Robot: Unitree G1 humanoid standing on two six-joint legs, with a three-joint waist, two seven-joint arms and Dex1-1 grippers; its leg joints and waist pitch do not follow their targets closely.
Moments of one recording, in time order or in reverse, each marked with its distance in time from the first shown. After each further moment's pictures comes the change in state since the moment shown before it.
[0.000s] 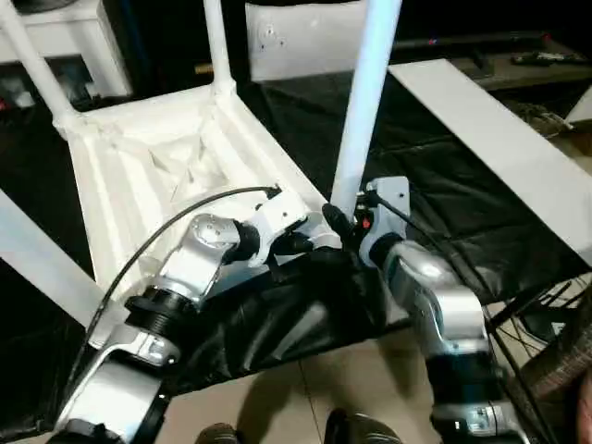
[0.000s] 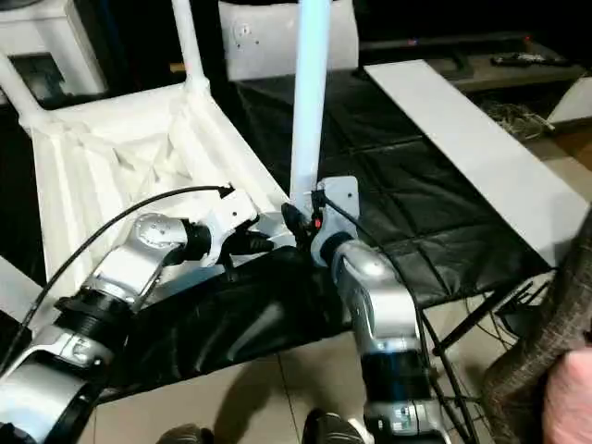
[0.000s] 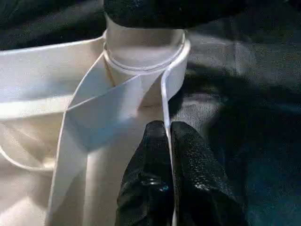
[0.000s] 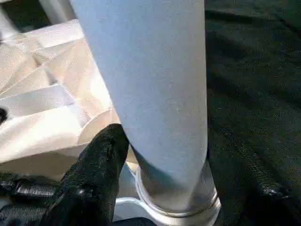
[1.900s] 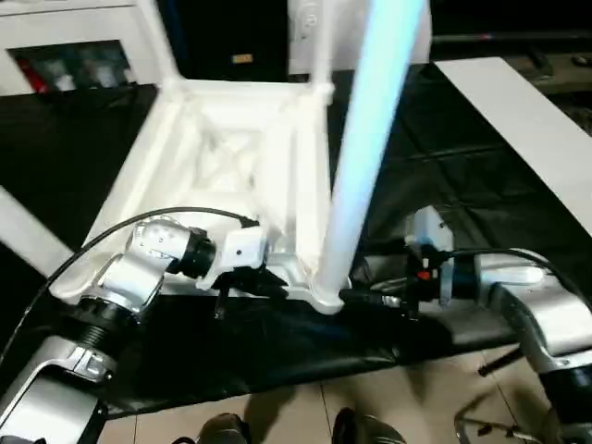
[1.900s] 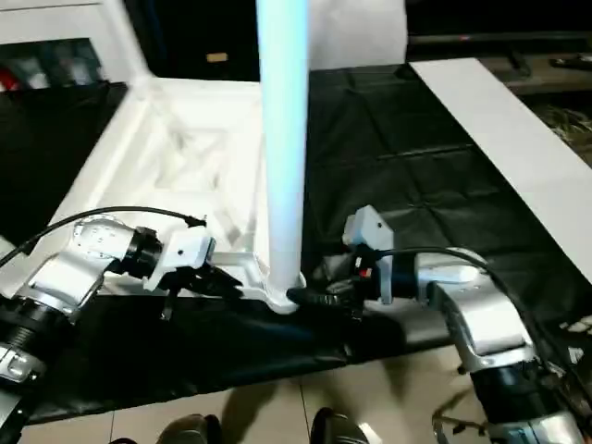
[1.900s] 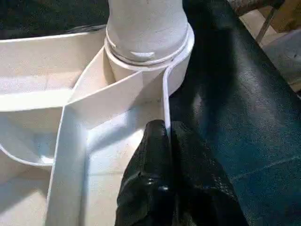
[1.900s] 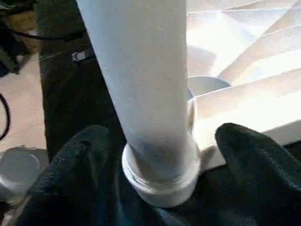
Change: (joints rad) left arm 0.058 0.232 -0.075 -0.058 -0.111 -0.320 -0.457; right arm 0.023 -0.546 0.163 -0.023 0.184 -0.150 0.895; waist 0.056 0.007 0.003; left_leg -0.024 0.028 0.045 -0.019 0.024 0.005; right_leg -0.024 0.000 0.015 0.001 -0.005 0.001
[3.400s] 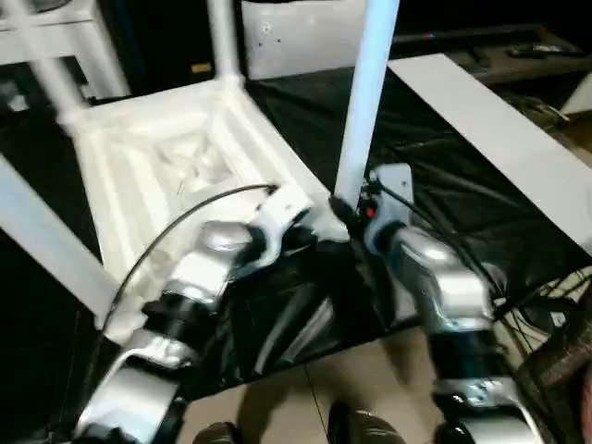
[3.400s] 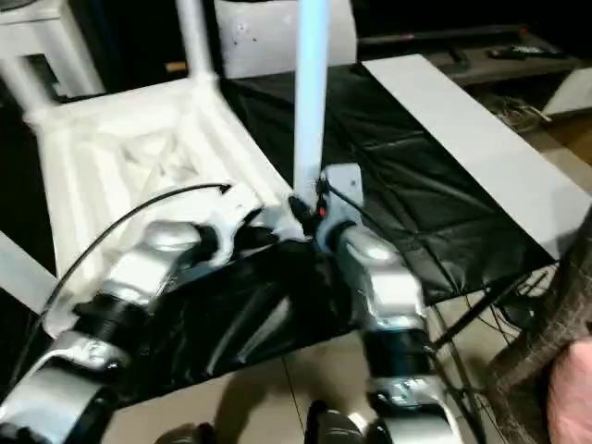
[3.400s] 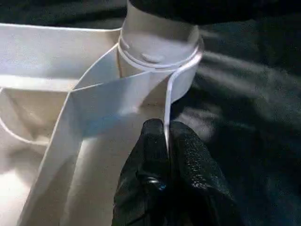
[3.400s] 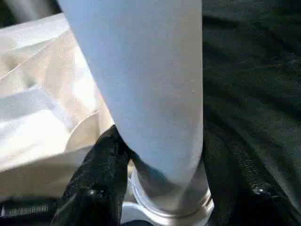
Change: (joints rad) left arm -0.065 -0.379 0.168 0.060 0.091 0.479 0.711; right arm -0.178 0.562 -0.221 0.194 -0.219 0.140 -0.984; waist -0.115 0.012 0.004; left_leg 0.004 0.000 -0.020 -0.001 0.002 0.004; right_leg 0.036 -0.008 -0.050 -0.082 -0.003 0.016
